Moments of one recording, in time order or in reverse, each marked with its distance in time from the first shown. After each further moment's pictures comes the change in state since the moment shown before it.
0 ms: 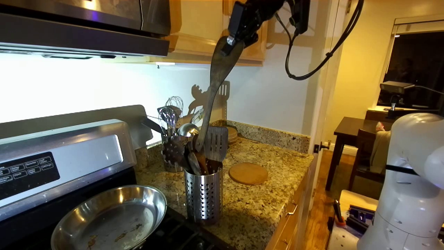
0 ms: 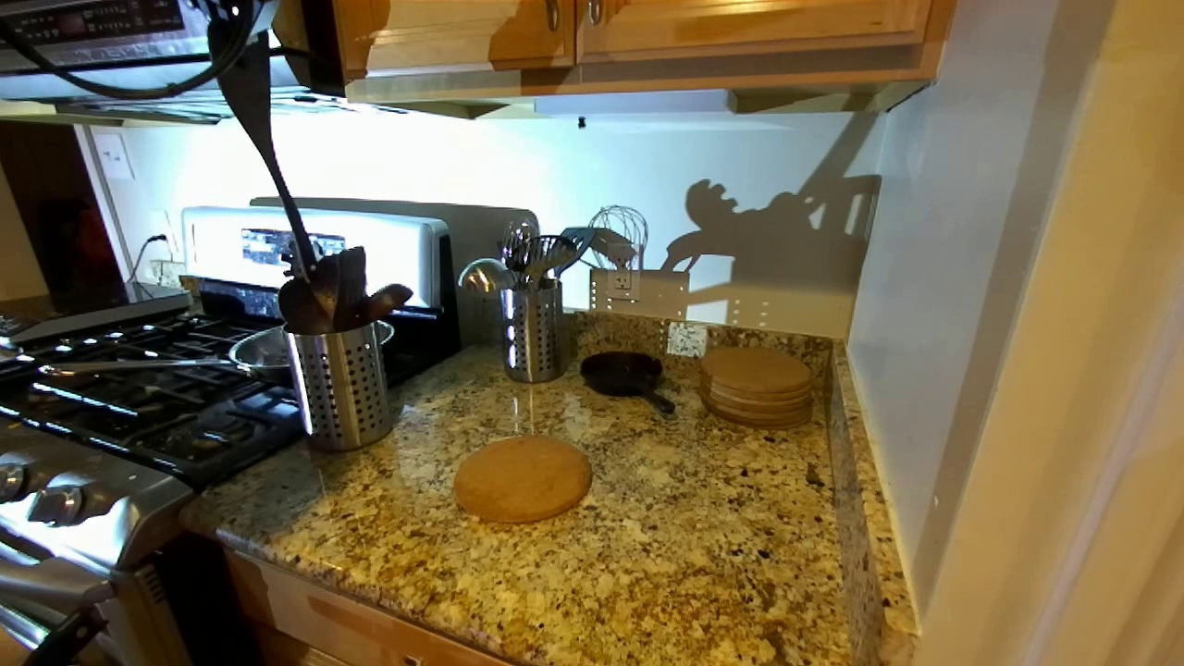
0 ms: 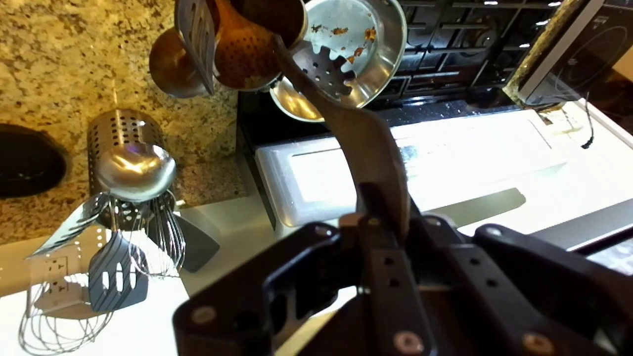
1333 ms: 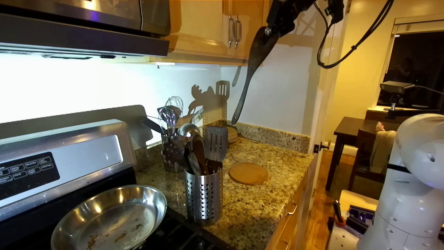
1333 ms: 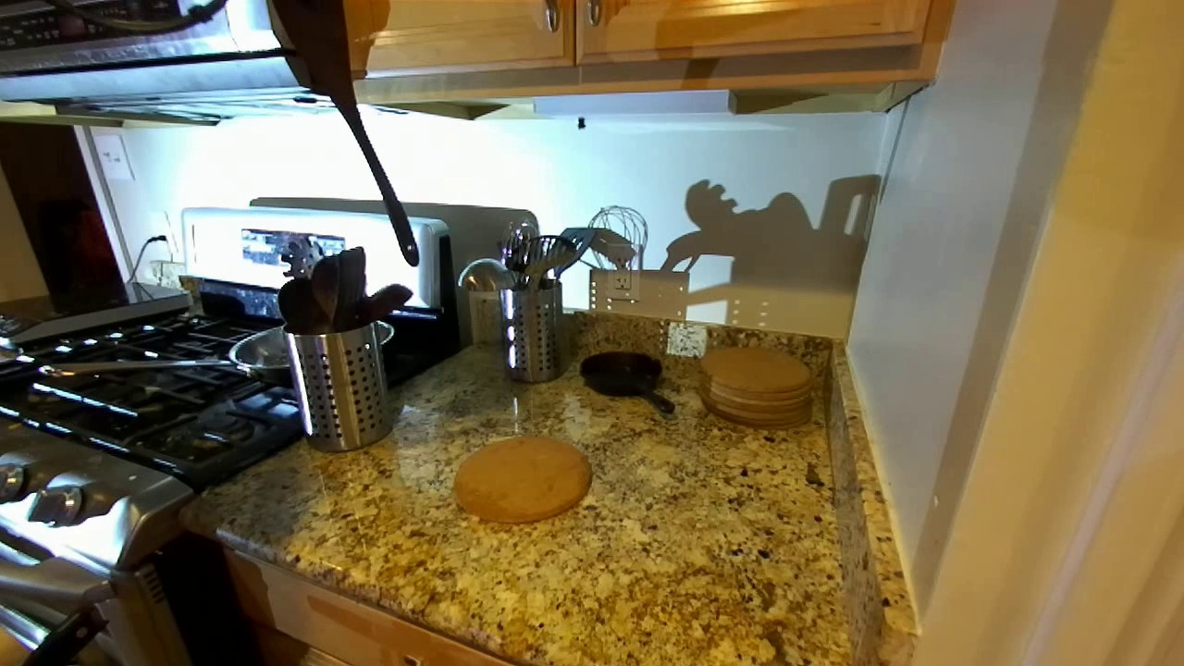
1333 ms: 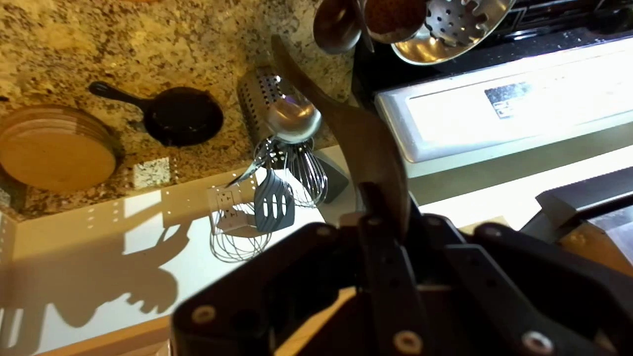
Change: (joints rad) arm -0.165 -0.170 -0.106 -0.026 -0.182 -0.073 0.020
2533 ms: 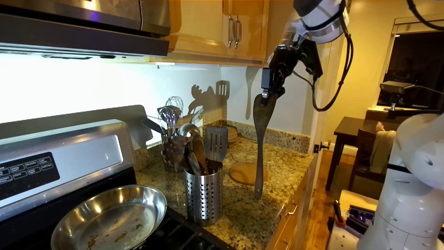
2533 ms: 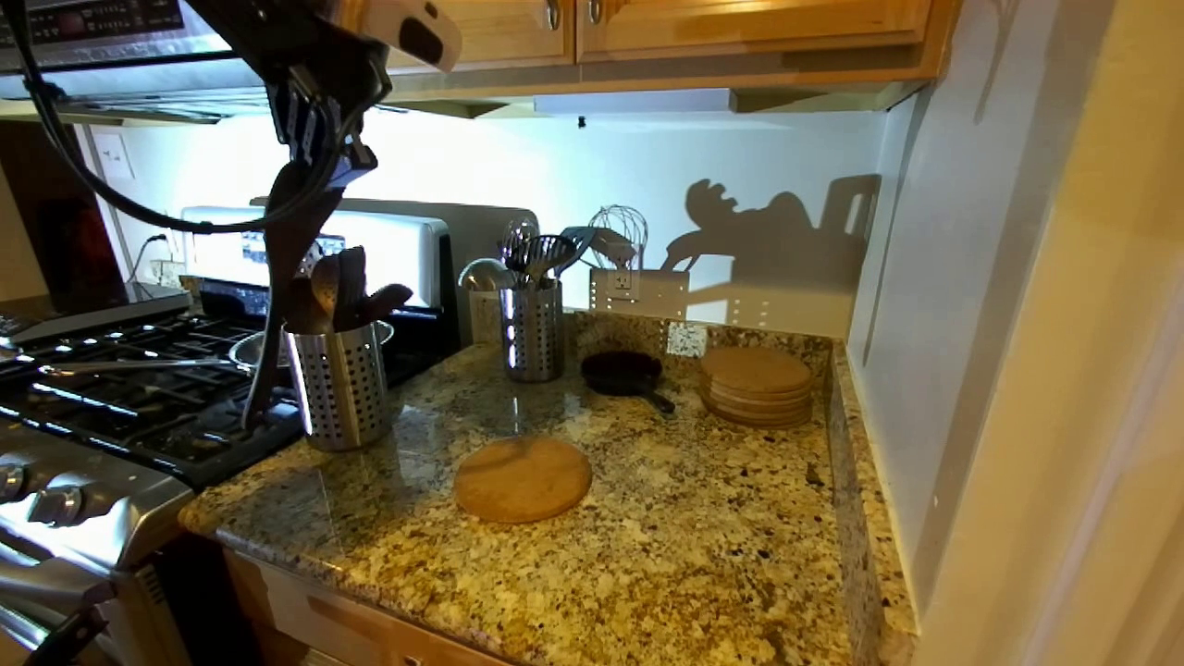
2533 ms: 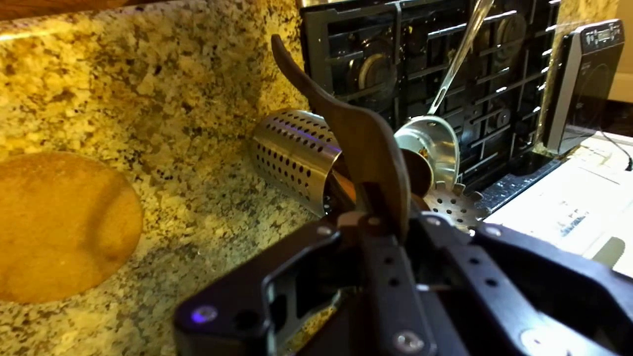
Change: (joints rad) arm 0.009 0.291 -0.166 -0.106 0.228 -0.244 -0.151
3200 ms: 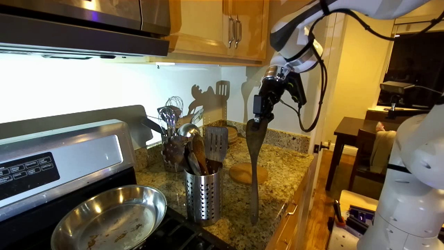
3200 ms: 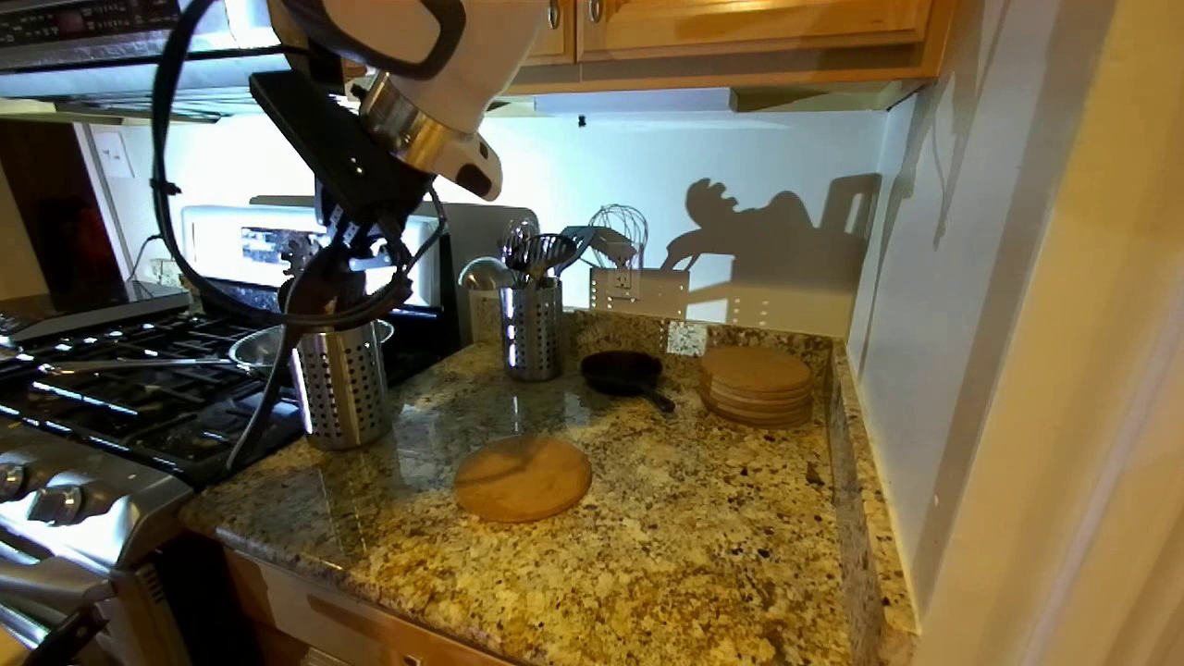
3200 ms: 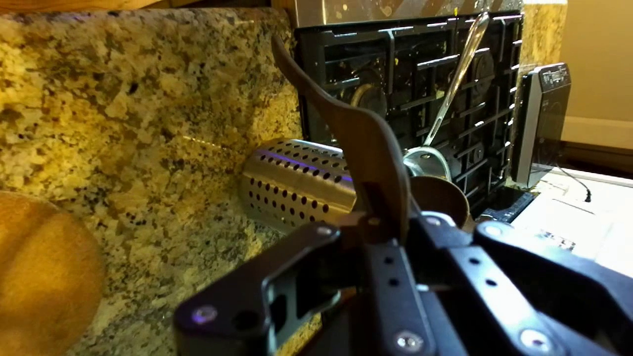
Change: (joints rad) arm -0.008 0.260 -0.044 0.000 0.141 0.000 -0.251
